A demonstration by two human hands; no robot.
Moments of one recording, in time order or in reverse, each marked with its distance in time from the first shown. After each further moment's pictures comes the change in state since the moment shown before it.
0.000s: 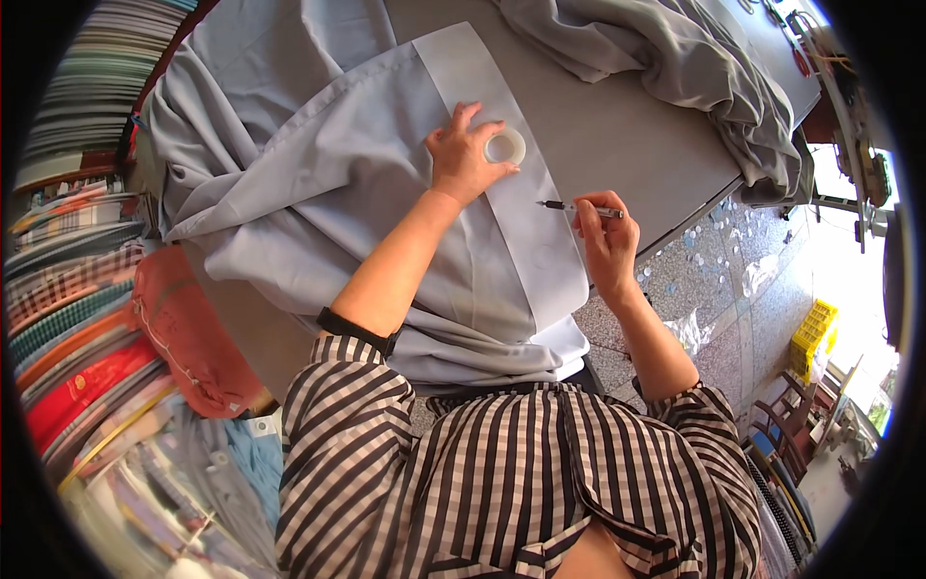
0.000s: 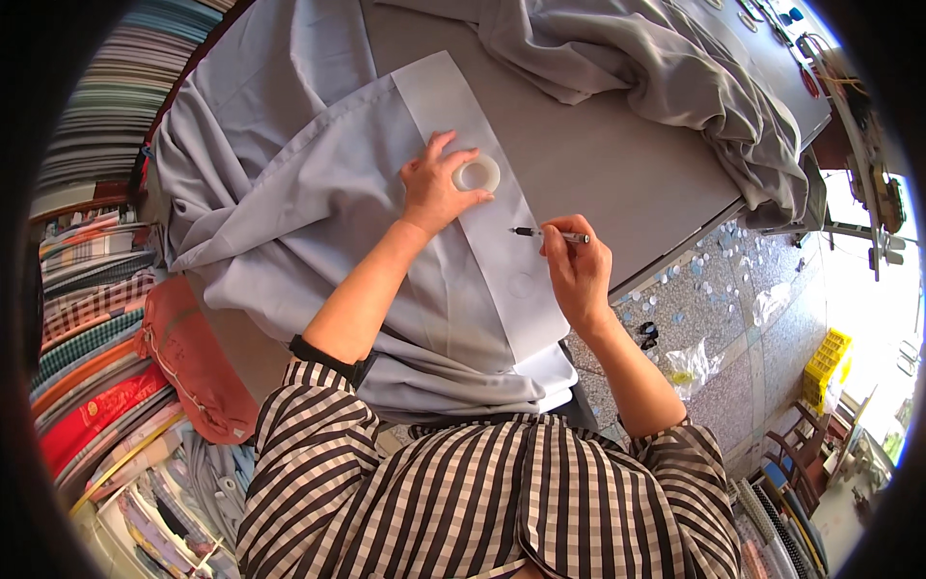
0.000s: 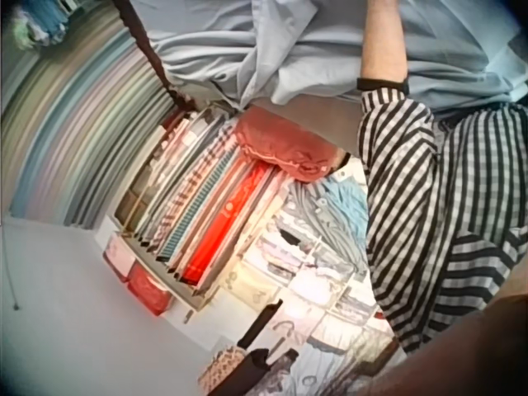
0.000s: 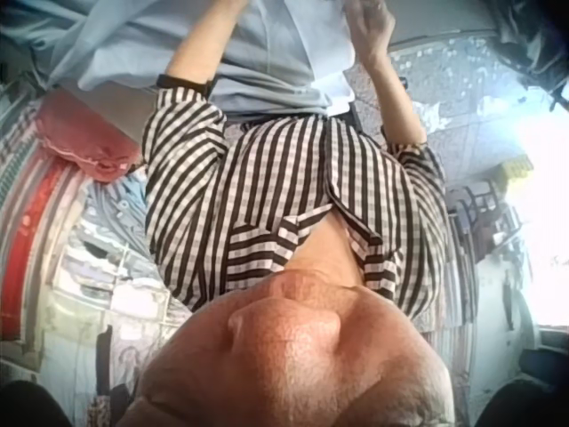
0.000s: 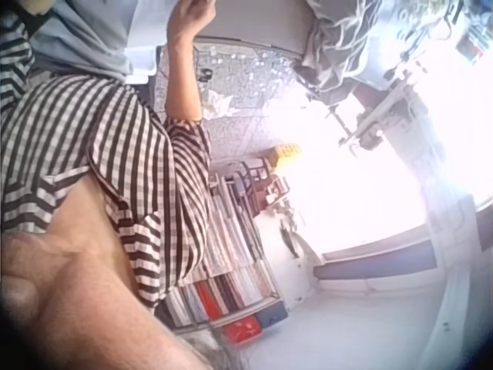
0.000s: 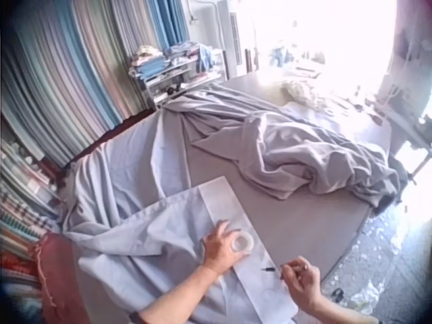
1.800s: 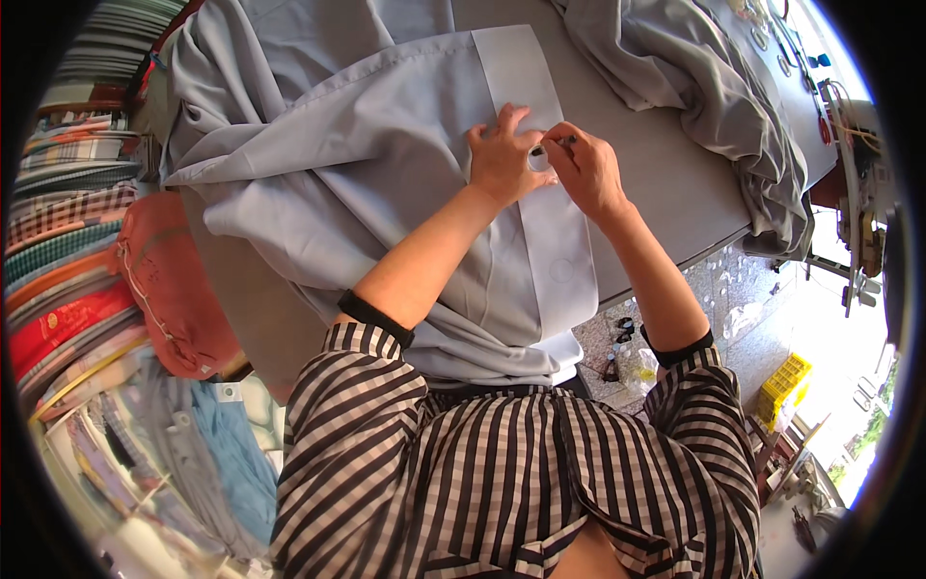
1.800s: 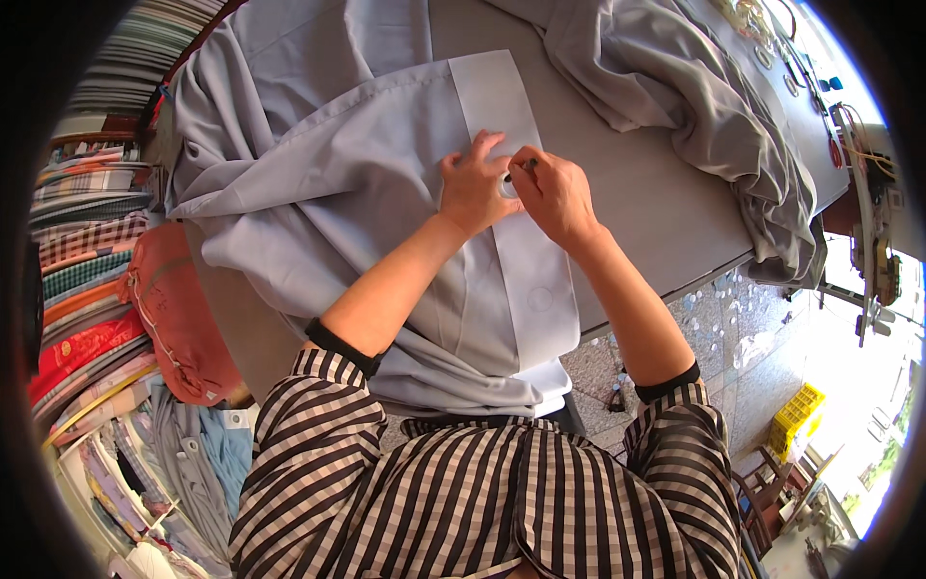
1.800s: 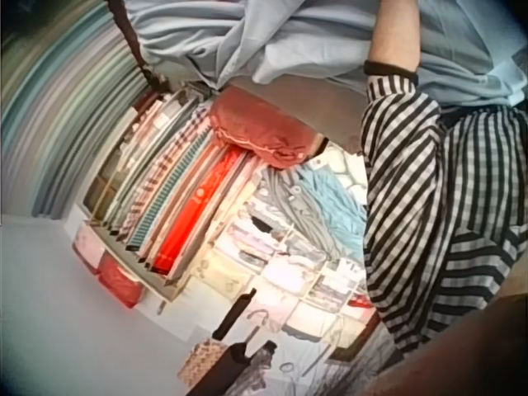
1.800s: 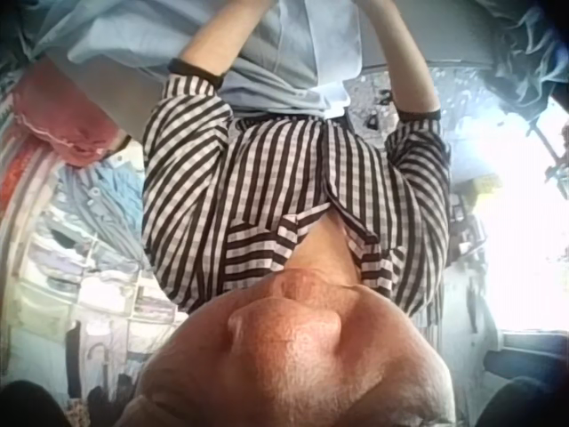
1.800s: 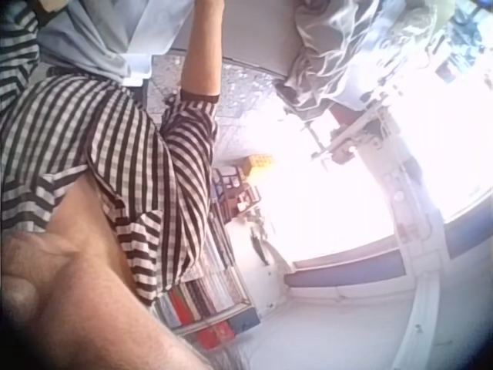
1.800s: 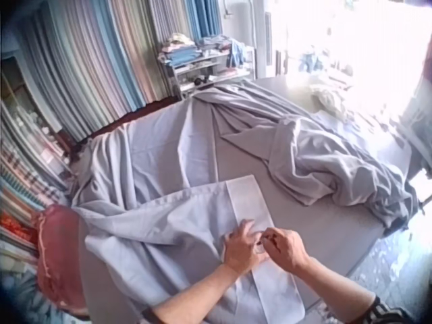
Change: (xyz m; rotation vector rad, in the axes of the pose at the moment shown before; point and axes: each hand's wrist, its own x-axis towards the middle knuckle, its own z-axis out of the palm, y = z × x) left_hand -0.009 0.006 -0.001 0.062 0.049 -0.031; right_hand 0.107 -0.023 0.069 -0.323 -0.342 -0.415
